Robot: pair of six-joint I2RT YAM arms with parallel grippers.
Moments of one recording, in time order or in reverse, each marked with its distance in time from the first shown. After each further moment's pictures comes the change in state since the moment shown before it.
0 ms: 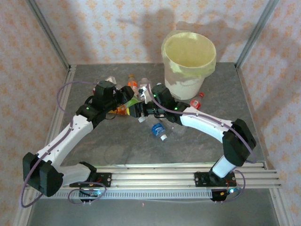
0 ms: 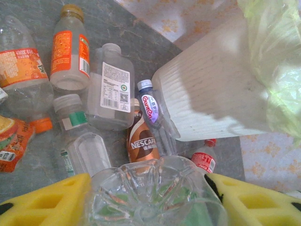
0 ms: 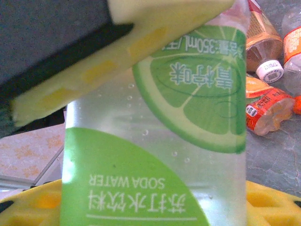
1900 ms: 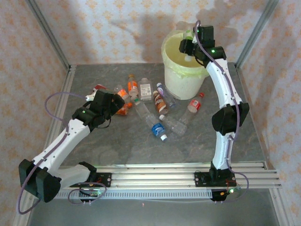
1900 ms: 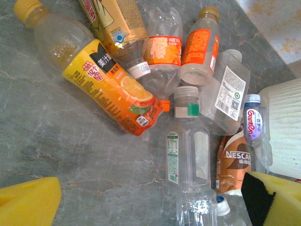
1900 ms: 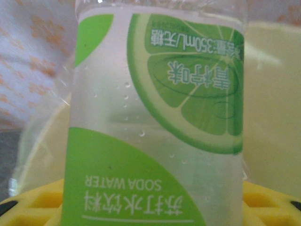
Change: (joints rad) left arm 0.009 -0.066 -0.028 -0.365 -0.270 -0.189; right arm -0.594 0.449 1.090 -0.735 0.410 -0.184
